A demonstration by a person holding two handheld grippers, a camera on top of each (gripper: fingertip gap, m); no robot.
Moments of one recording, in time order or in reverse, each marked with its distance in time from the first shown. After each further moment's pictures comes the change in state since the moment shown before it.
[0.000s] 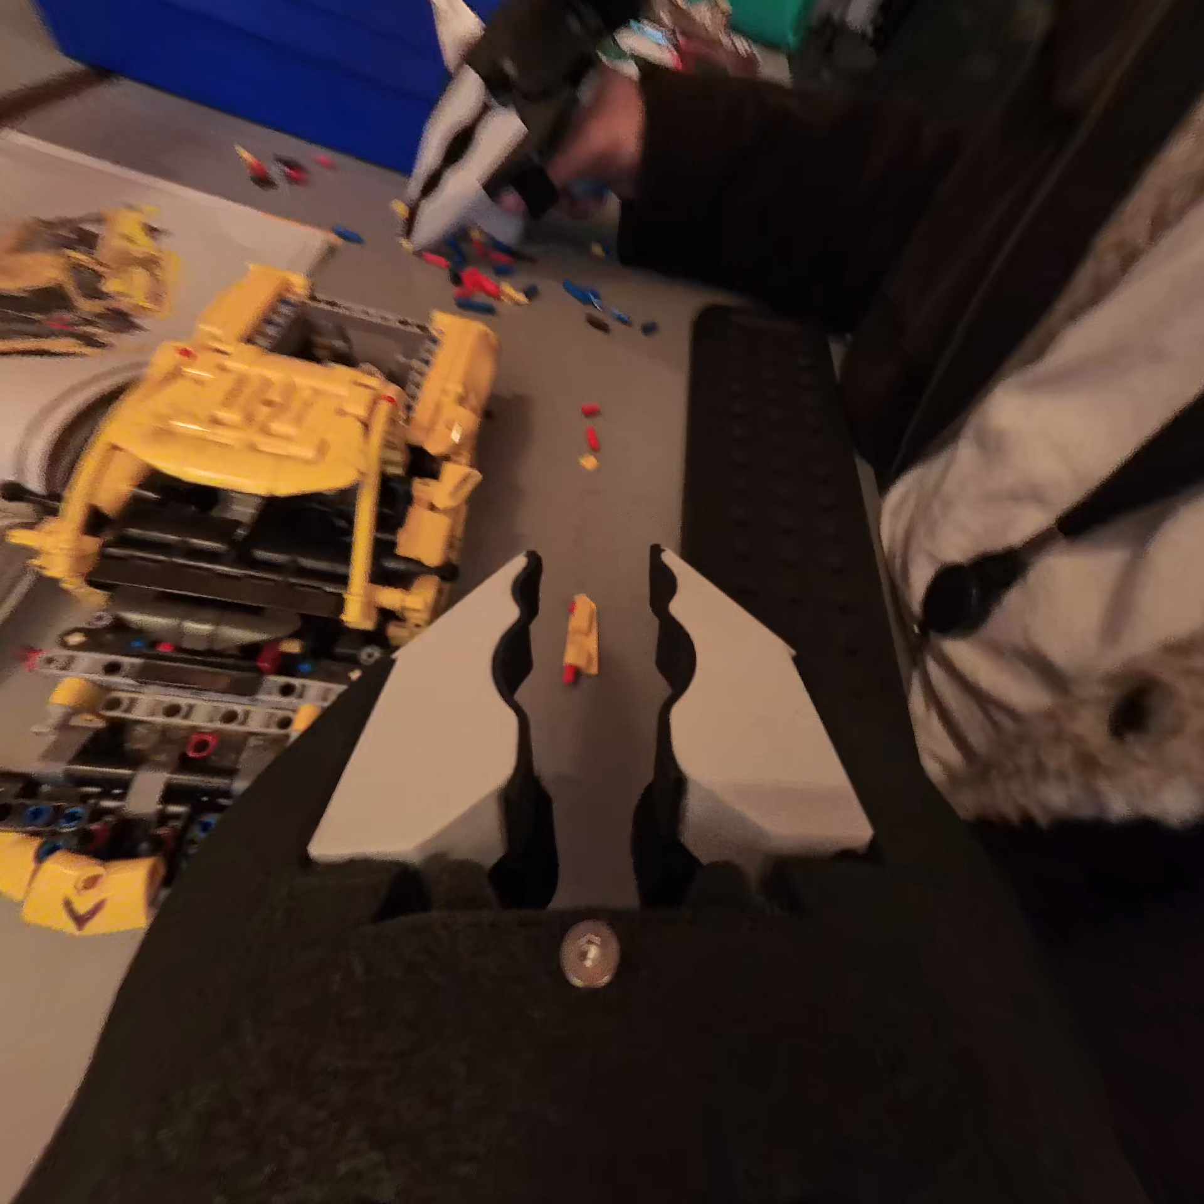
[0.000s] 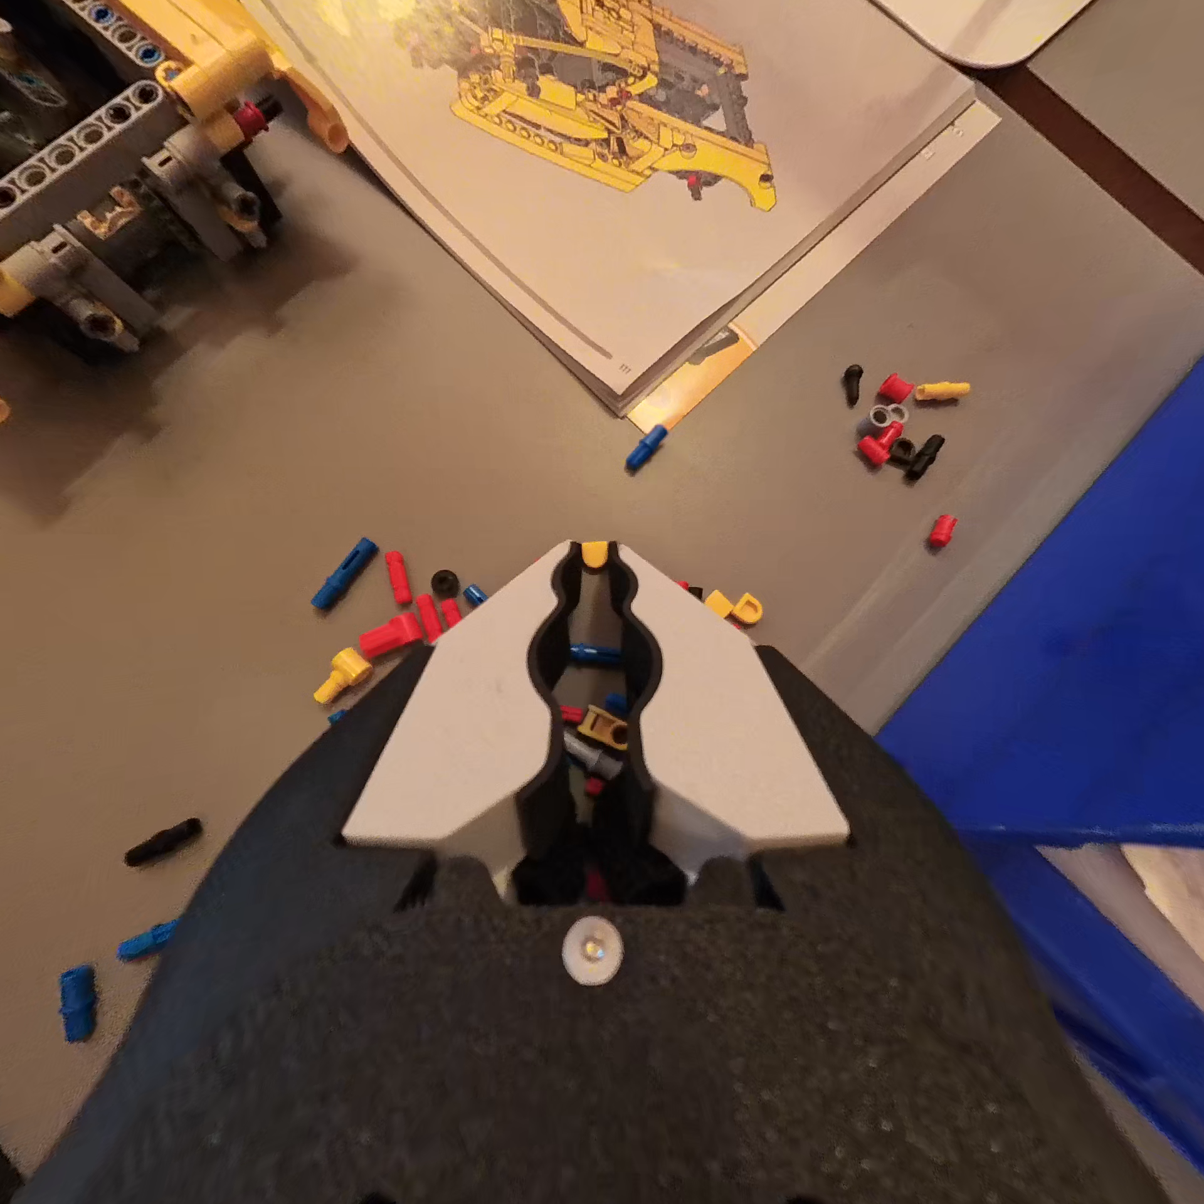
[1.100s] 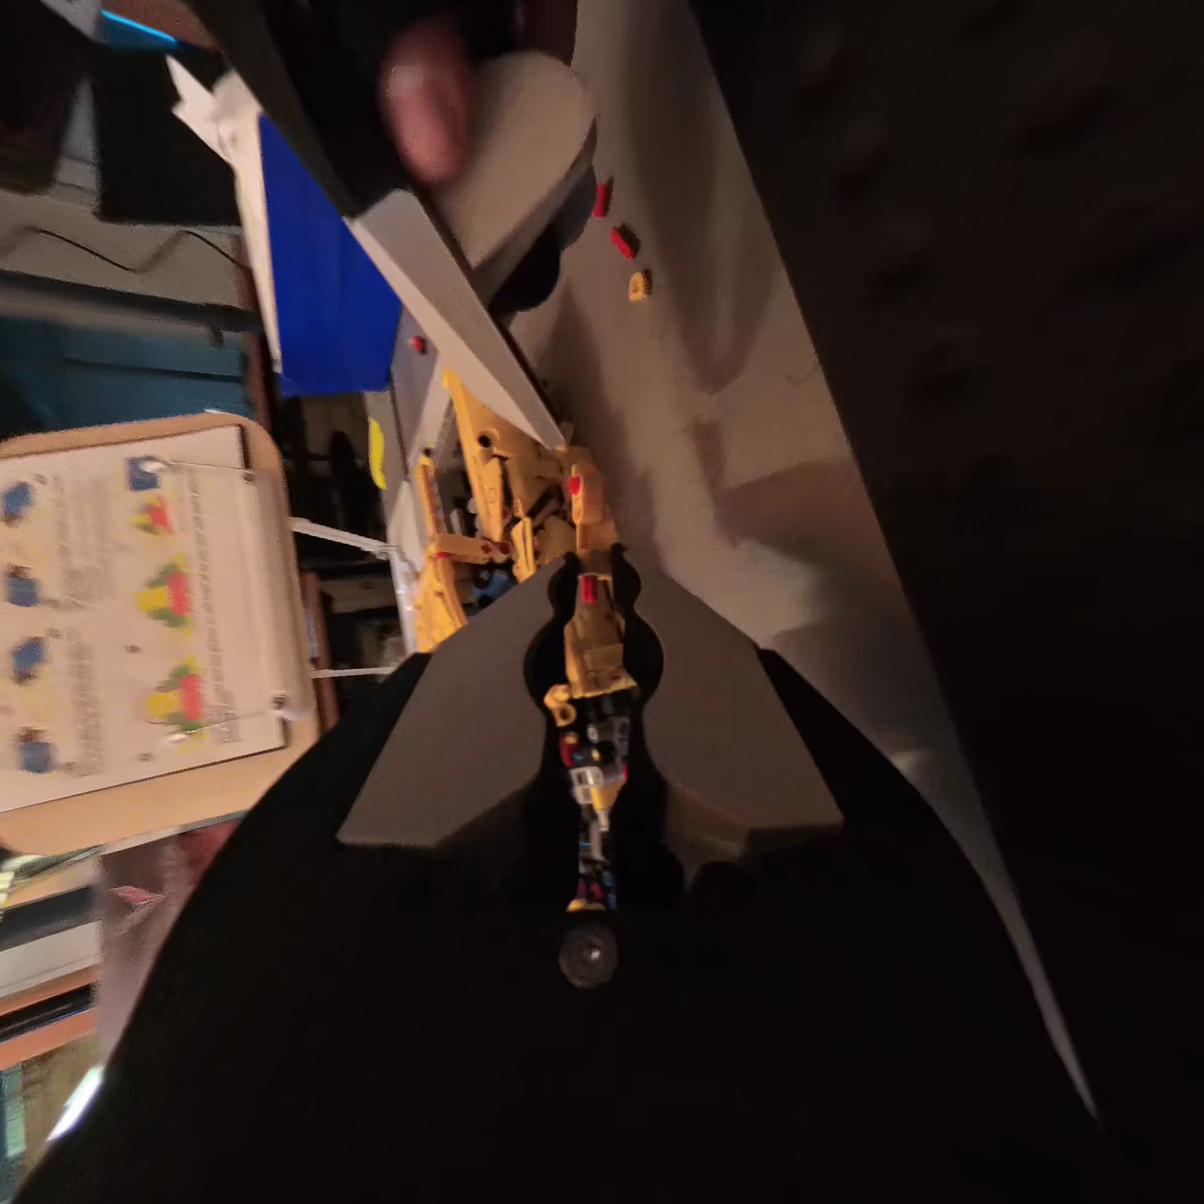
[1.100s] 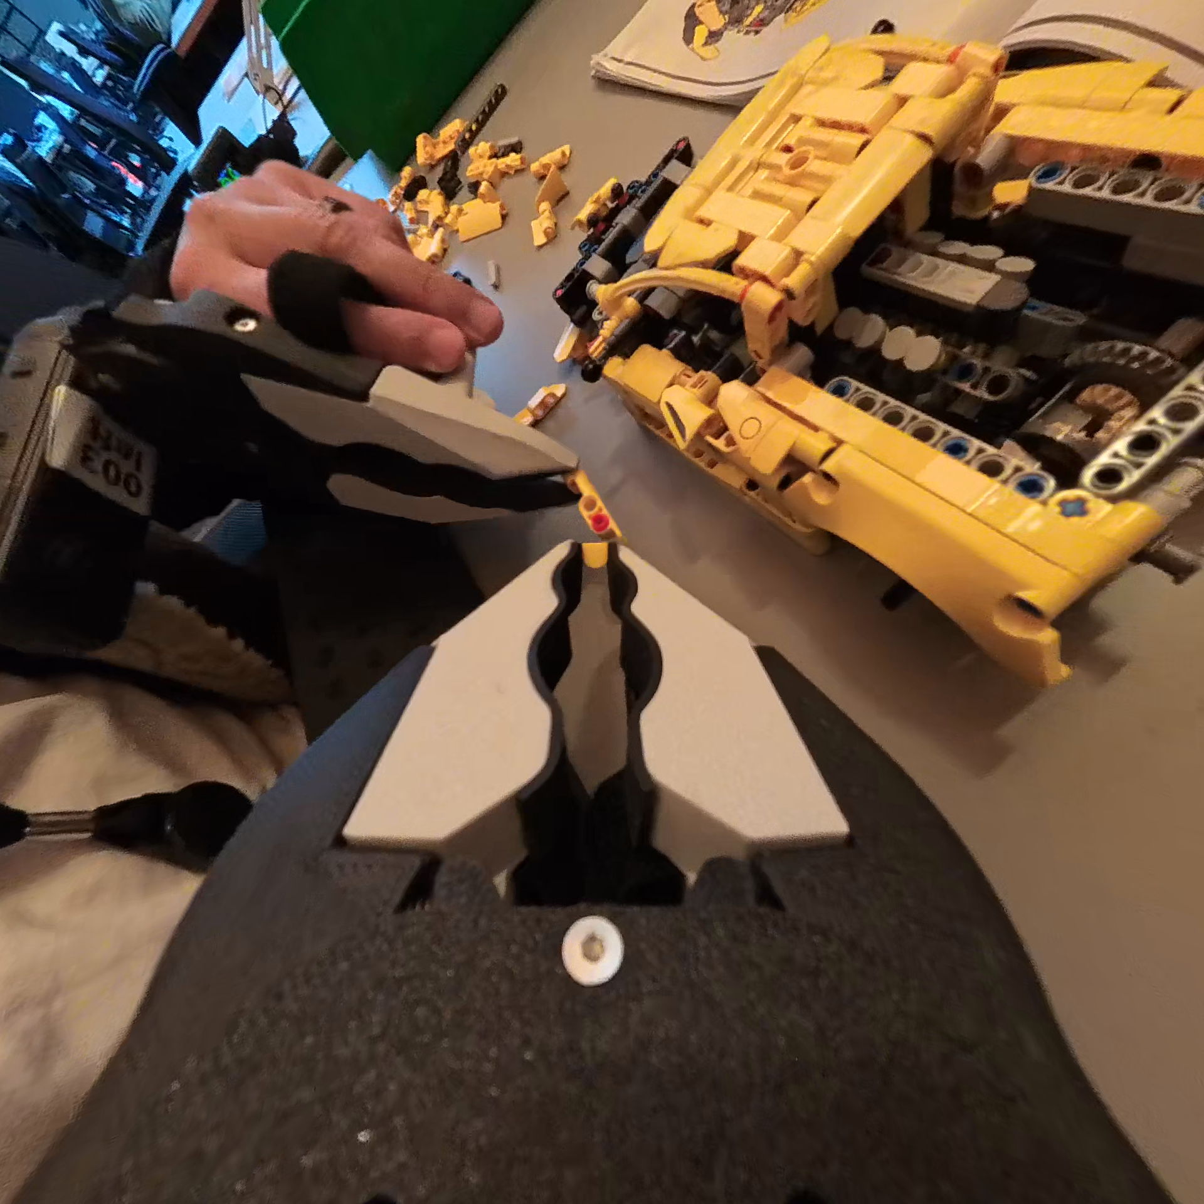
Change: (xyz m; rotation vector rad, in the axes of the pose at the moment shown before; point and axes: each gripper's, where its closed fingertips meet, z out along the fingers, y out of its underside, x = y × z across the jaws) left arm -0.026 0.022 0.043 -0.396 -0.516 1.261; right arm -0.252 -0.078 -0.008 0.139 -0.542 0.313
